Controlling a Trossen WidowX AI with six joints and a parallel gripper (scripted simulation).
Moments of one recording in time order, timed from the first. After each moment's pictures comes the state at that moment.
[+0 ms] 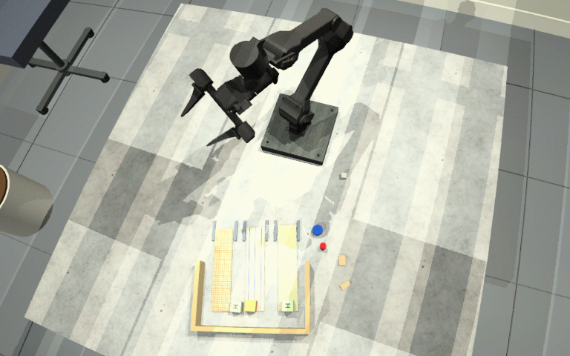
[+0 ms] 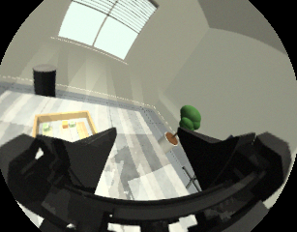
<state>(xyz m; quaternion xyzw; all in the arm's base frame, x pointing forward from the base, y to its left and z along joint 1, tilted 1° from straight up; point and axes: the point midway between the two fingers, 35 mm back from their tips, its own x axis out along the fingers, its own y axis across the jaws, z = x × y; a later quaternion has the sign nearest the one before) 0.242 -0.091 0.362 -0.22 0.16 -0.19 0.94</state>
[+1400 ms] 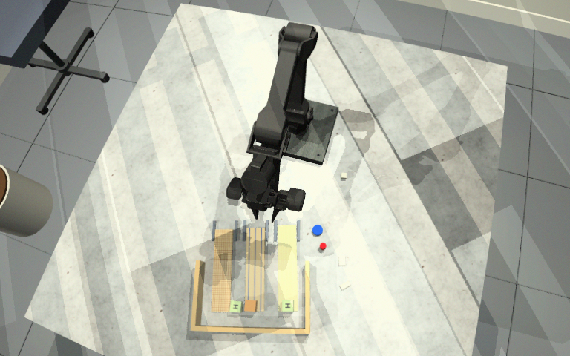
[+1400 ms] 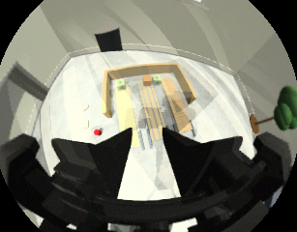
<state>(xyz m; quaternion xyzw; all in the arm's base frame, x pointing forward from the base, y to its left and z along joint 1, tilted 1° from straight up) 0.325 0.076 0.169 -0.06 0.43 0.12 0.89</state>
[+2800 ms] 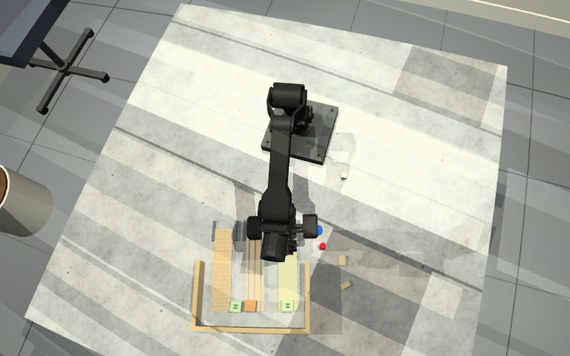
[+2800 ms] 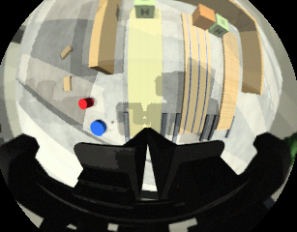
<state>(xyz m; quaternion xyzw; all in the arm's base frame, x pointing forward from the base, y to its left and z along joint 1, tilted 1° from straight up) 0.339 0.128 0.061 -0.16 0.67 0.18 0.70</state>
